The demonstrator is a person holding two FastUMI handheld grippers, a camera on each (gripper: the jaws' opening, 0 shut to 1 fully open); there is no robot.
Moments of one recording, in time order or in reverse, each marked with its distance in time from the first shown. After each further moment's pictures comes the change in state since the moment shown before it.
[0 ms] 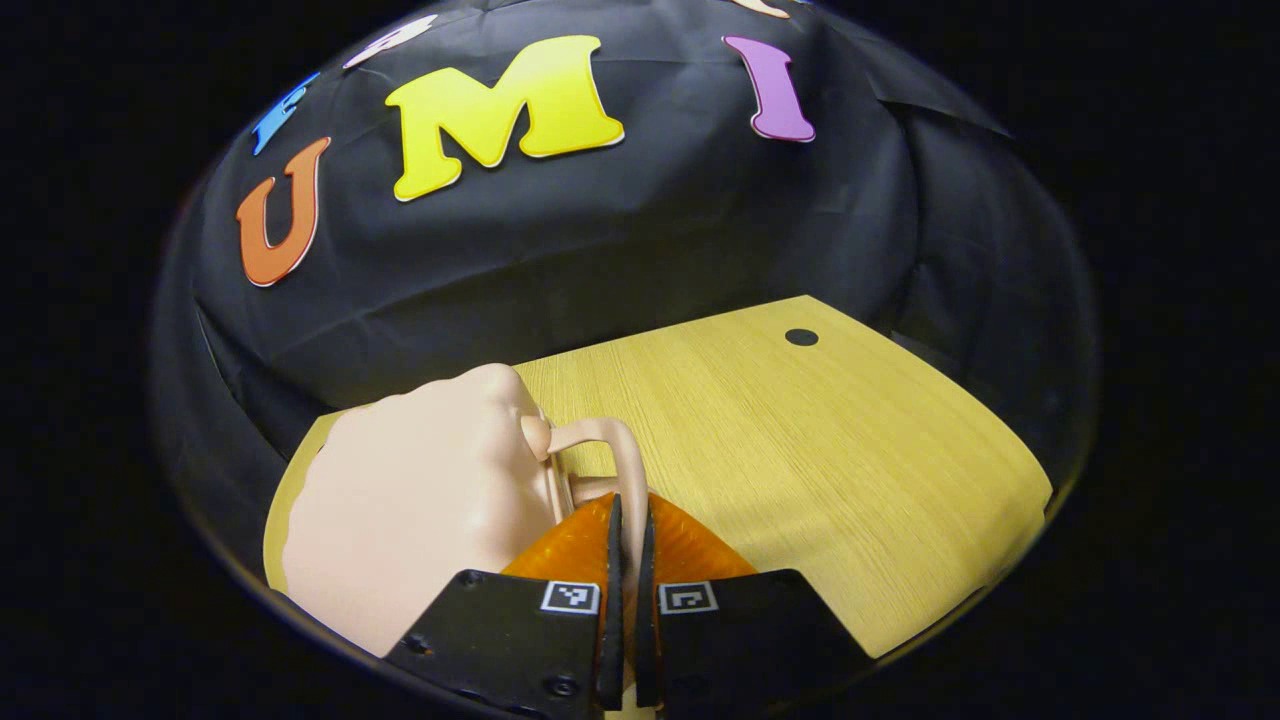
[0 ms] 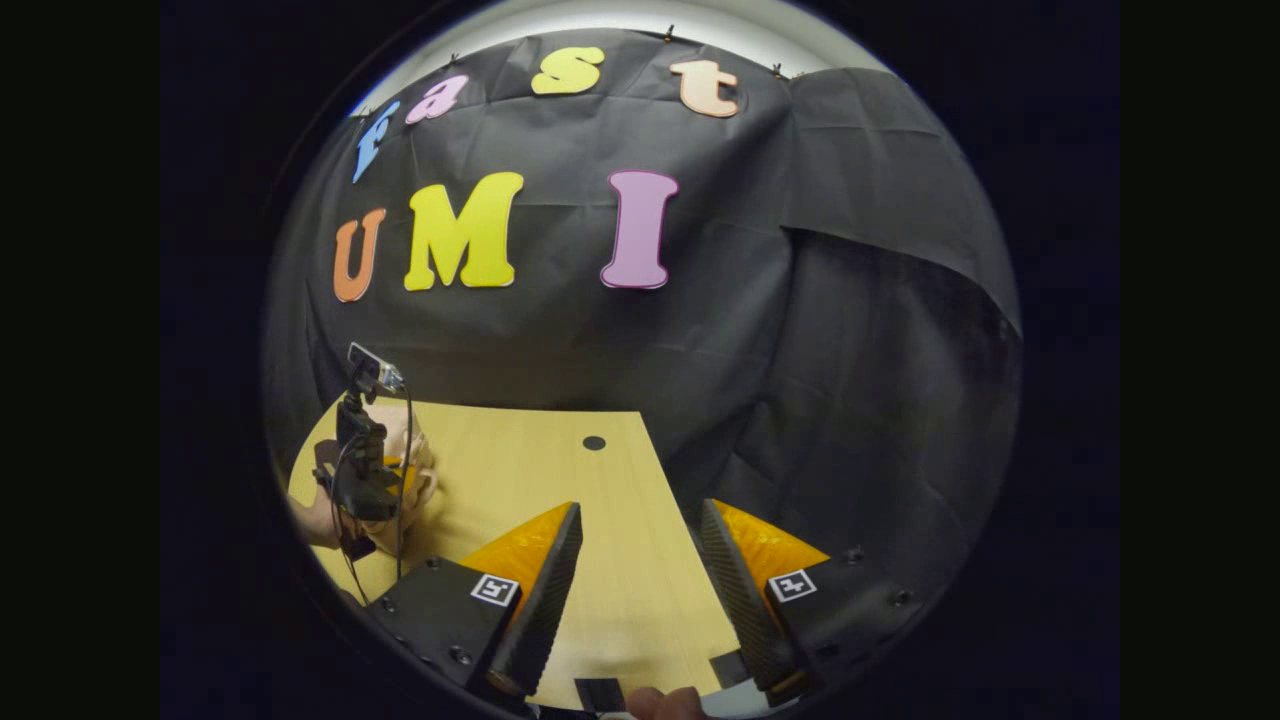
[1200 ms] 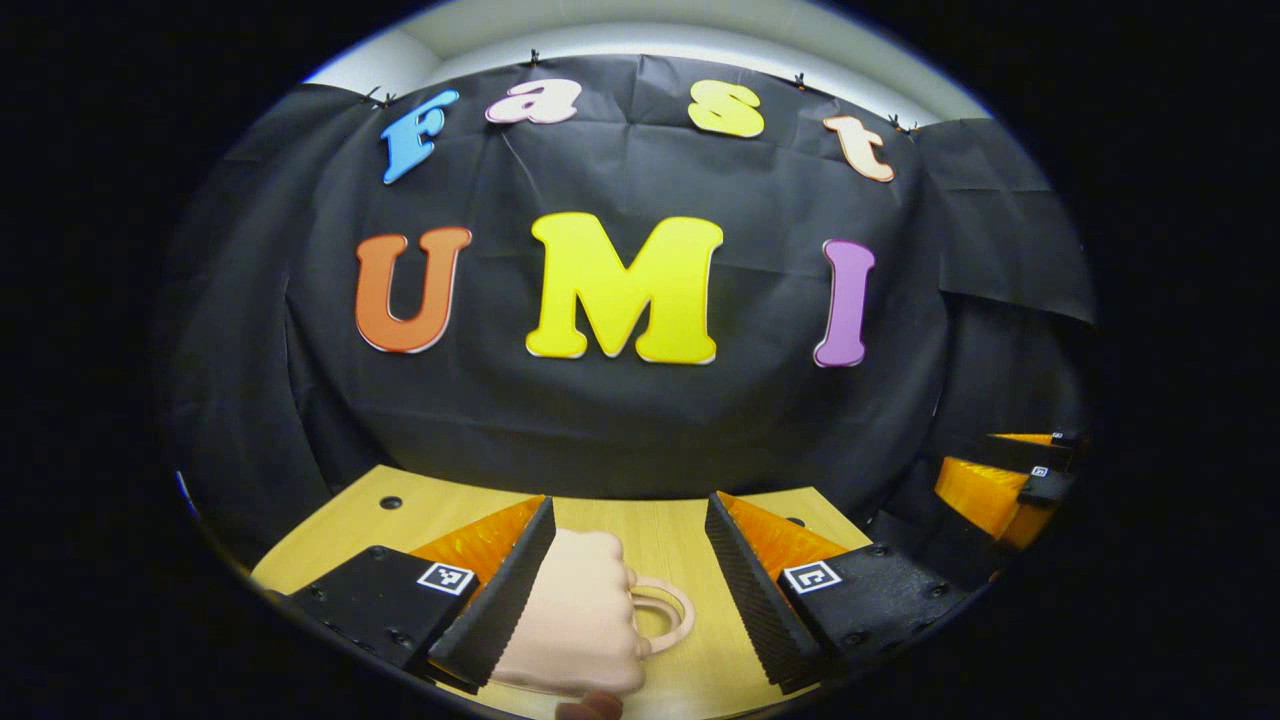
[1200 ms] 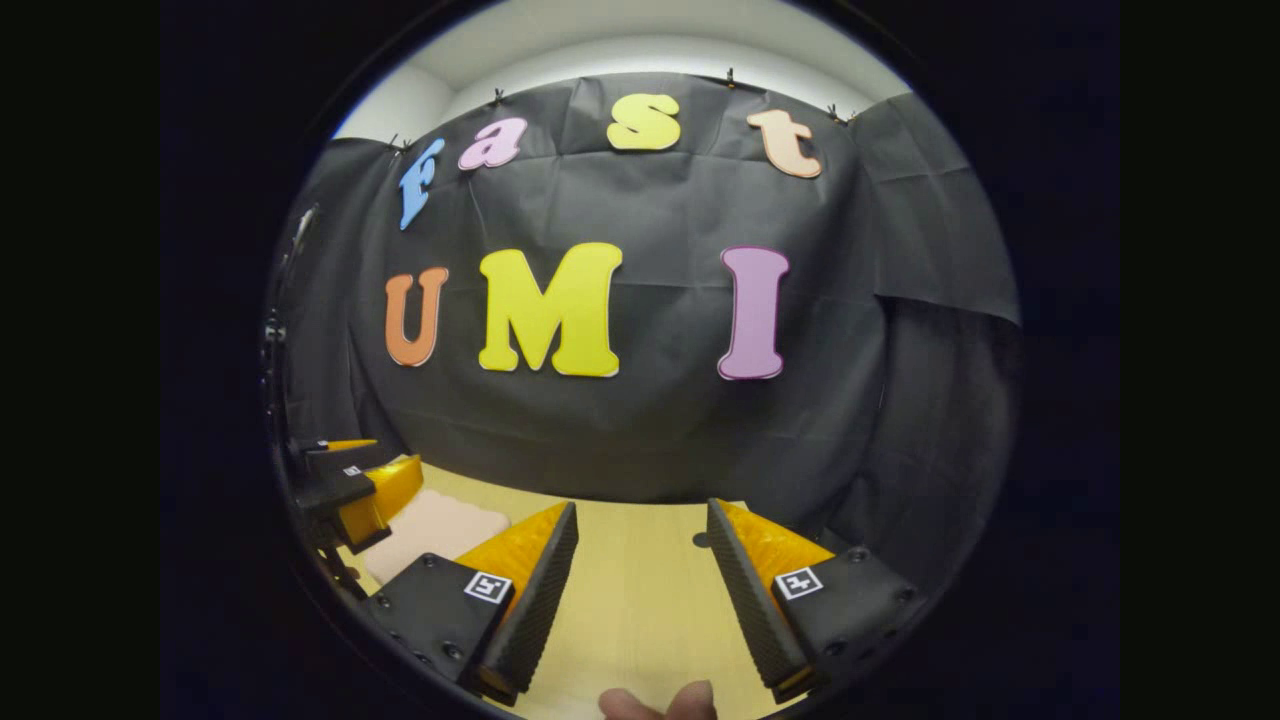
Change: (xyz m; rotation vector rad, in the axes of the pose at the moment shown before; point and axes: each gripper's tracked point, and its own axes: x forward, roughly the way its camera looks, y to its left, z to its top) left arm -0.184 0.102 0.159 -0.282 -0.436 0.106; right arm 0.034 0.176 0.130 0.027 -0.260 0.233
